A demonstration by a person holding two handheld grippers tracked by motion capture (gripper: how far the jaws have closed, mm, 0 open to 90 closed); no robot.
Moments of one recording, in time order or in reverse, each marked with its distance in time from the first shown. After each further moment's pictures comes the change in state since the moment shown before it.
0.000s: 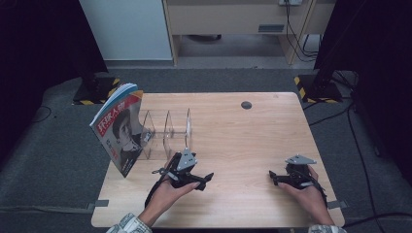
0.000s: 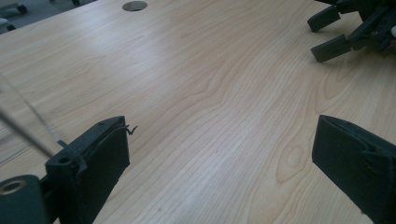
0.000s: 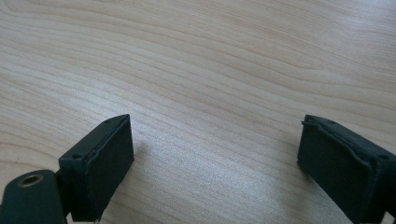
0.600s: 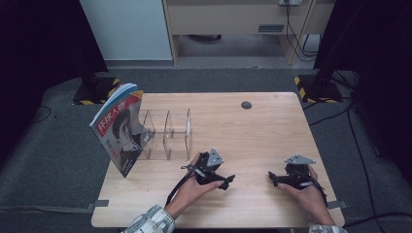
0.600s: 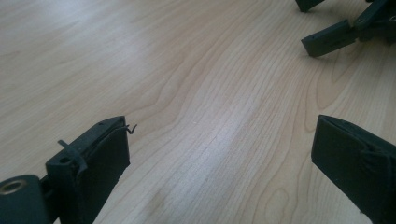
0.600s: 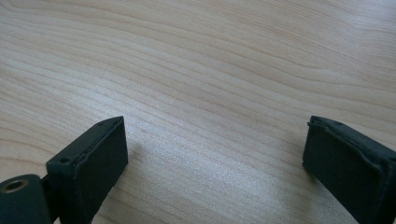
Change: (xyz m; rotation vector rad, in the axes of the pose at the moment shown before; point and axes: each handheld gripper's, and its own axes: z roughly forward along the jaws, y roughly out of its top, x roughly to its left) left arm -0.027 0.011 0.072 0.105 -0.056 0.018; right arm 0.001 0.000 0.001 0.007 0.006 -0.013
